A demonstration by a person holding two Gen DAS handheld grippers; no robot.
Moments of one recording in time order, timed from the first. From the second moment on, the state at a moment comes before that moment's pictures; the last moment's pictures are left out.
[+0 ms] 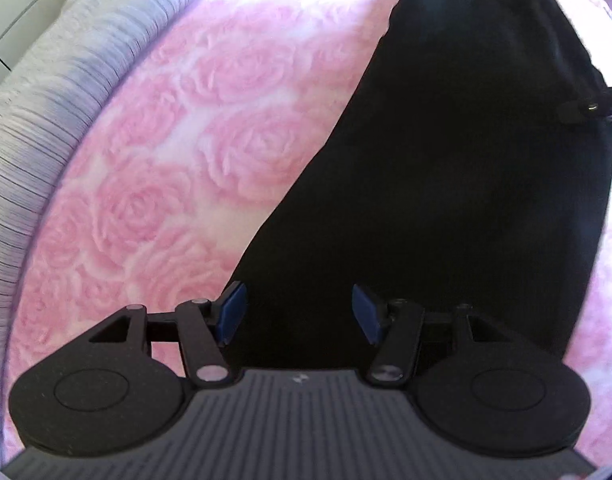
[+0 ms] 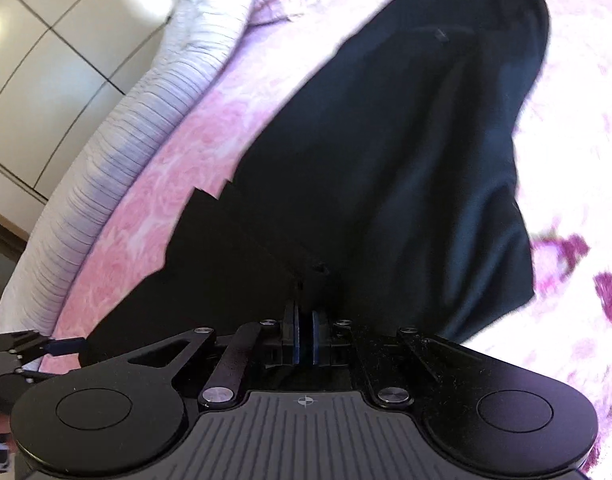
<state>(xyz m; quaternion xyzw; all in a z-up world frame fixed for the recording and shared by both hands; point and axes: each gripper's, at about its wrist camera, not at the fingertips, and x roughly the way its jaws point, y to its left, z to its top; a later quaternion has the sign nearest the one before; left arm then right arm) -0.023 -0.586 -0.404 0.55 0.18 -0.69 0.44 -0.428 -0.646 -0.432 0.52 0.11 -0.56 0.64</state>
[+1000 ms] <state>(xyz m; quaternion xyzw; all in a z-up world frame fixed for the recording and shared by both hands) 0.113 -0.629 -0.410 0.38 0.46 -0.69 0.41 -0.246 -0.556 -0.461 0.67 0.10 -0.37 0.63</state>
